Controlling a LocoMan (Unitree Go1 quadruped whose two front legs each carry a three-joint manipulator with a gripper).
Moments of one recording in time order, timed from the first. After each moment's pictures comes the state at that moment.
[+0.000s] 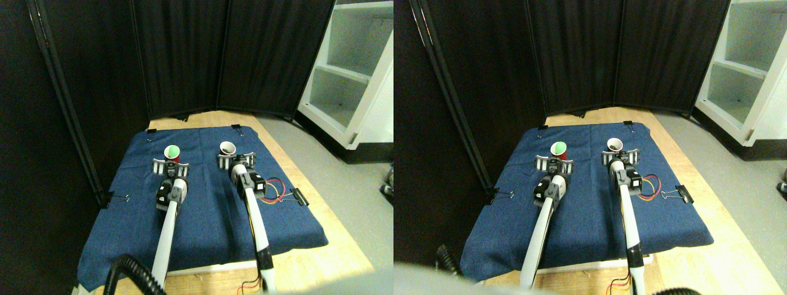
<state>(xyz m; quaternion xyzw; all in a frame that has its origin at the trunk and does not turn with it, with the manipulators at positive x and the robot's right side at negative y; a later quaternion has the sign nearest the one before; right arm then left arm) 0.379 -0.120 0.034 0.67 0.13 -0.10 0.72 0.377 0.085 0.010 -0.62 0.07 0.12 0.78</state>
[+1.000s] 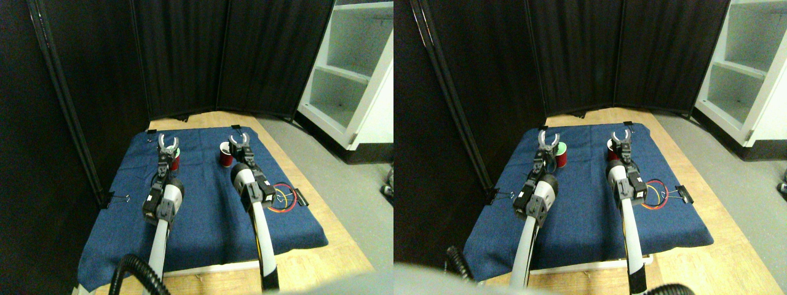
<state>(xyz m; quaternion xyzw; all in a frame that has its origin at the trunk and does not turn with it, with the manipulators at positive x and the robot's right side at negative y) 0.353 -0.115 0.091 0.64 0.00 -0.05 0.77 0.339 0.082 0.091 -0.58 -0.02 -0.04 0.81</state>
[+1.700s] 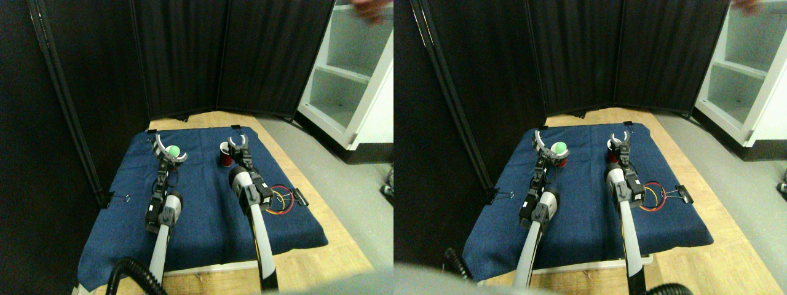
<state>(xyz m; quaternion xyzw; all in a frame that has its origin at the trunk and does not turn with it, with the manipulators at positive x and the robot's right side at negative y) 0.351 -0.113 0.084 0.62 -0.01 -0.06 0.78 0.341 0.077 0.083 -0.44 -0.07 -0.14 0.88</state>
